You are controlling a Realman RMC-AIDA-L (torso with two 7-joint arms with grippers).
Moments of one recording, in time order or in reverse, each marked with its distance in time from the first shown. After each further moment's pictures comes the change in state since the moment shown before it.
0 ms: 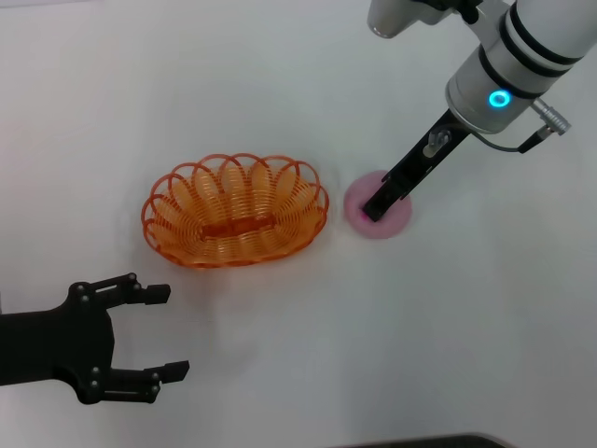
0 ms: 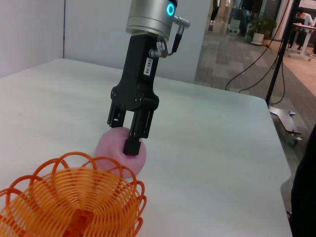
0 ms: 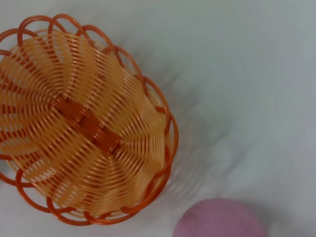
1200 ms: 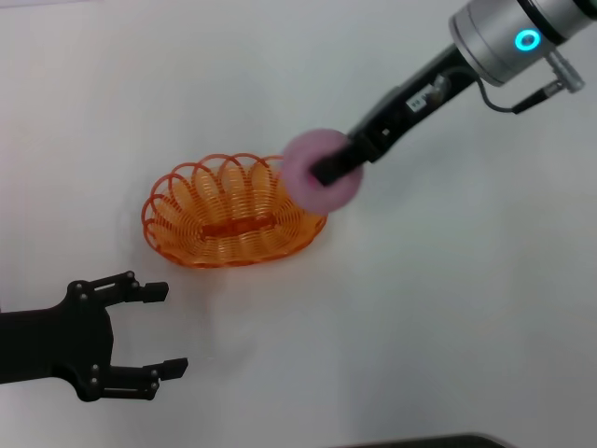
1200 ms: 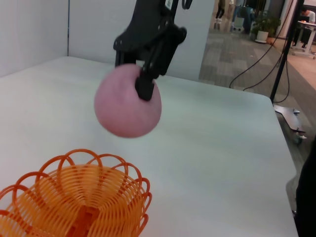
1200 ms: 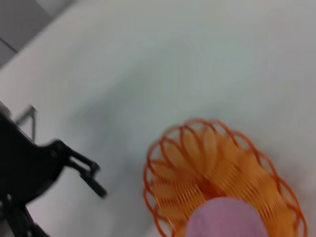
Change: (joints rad) left arm 0.001 0.000 -0.002 -0.001 0.000 -0.012 0.000; right arm -0.003 -0.011 0.195 -0.141 0.247 -0.233 -0.190
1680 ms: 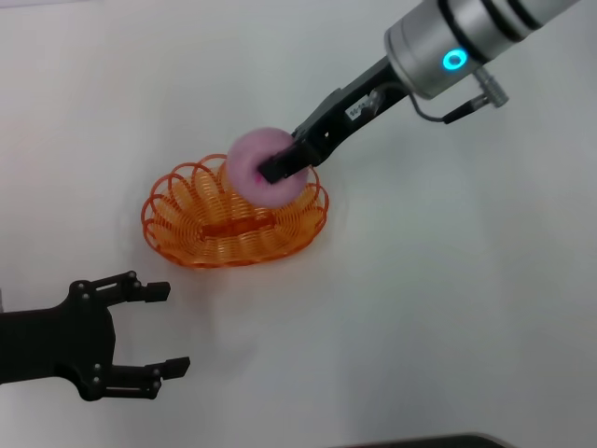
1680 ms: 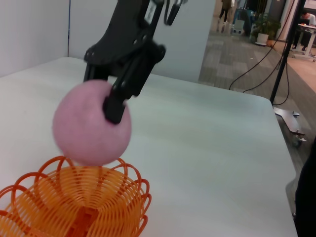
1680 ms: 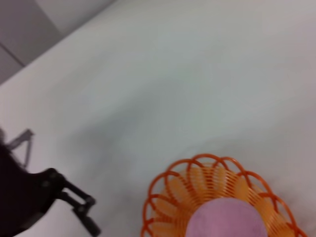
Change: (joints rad) left arm -0.003 0.000 -0.002 -0.010 0.000 -0.003 -0.001; right arm 0.026 0.005 -0.150 0.138 0.127 0.226 -0.056
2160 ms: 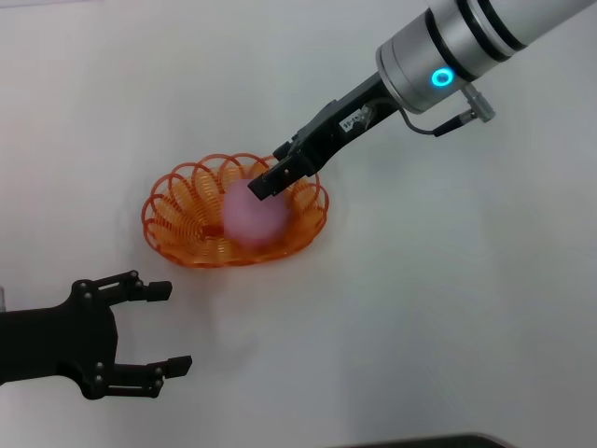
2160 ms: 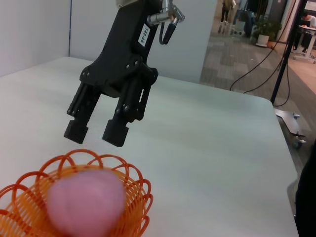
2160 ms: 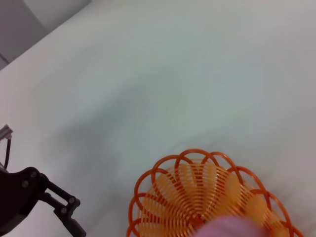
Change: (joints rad) left arm -0.005 0.002 0.000 -0.013 0.000 -0.008 -0.002; right arm 0.005 0.002 -0.022 0.083 0.021 0.076 -0.040
